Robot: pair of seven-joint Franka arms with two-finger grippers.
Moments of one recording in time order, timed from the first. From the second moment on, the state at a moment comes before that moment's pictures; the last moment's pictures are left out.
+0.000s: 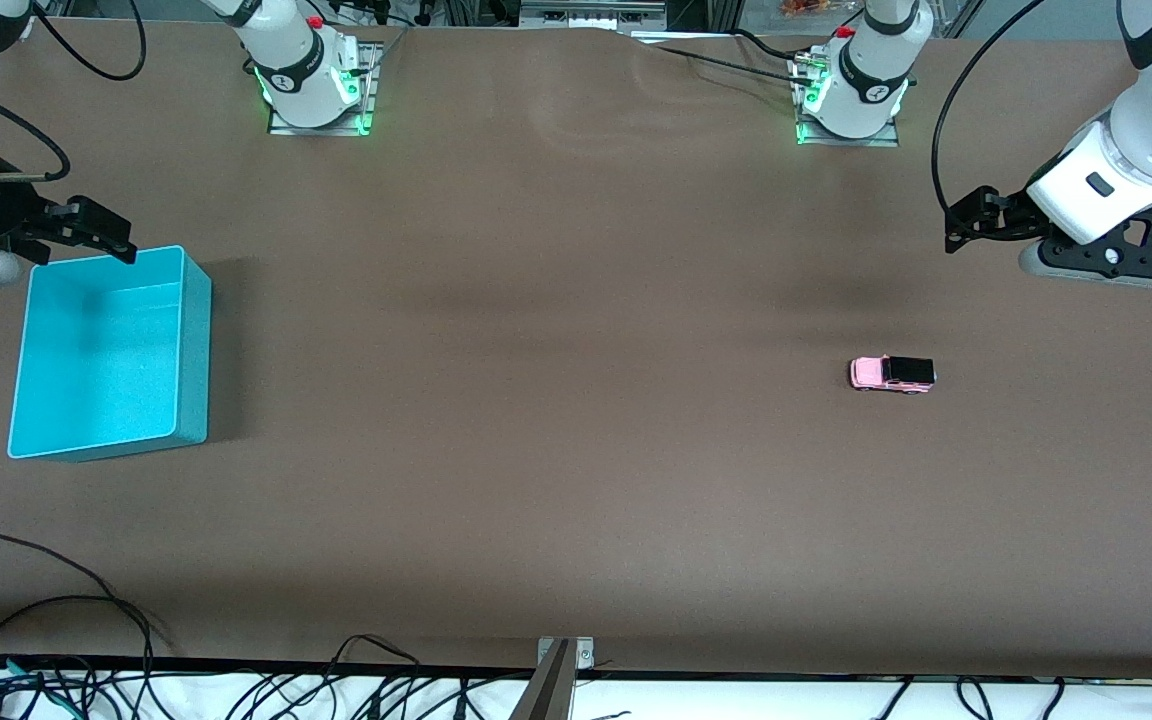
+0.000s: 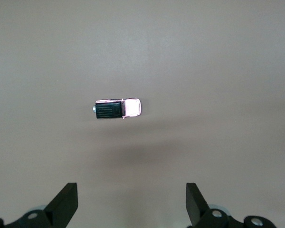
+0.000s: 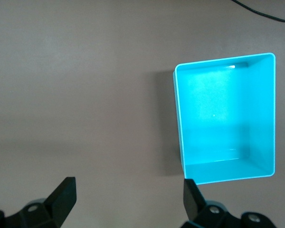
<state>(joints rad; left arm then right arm) -0.02 -0.03 -0.08 -1.73 -0.01 1.61 0.00 0.11 0.03 -0.09 -1.61 0.00 1.61 -0.01</state>
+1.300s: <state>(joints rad) -0.02 -0.03 -0.09 -1.73 -0.02 1.61 0.00 0.11 0.03 -0.09 -1.61 0.00 1.61 -0.01</state>
